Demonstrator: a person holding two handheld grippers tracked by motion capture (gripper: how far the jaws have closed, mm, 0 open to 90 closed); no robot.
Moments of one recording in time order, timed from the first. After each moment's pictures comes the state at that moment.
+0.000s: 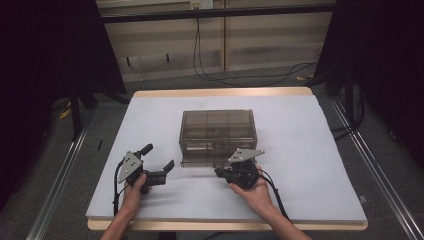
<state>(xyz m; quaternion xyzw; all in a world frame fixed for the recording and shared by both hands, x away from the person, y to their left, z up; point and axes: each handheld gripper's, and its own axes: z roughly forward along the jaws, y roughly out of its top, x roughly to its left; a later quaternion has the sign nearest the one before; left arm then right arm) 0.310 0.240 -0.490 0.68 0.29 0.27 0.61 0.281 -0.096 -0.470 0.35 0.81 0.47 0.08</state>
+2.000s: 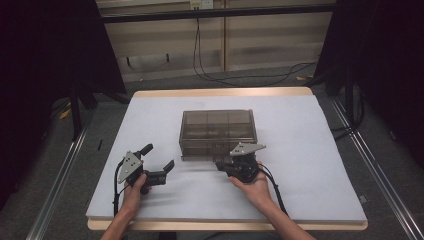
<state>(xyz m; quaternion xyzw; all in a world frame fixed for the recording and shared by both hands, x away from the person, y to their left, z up) 0.311 0.240 -0.489 0.68 0.29 0.27 0.61 0.297 -0.100 -0.471 0.37 0.79 0.47 0.09</state>
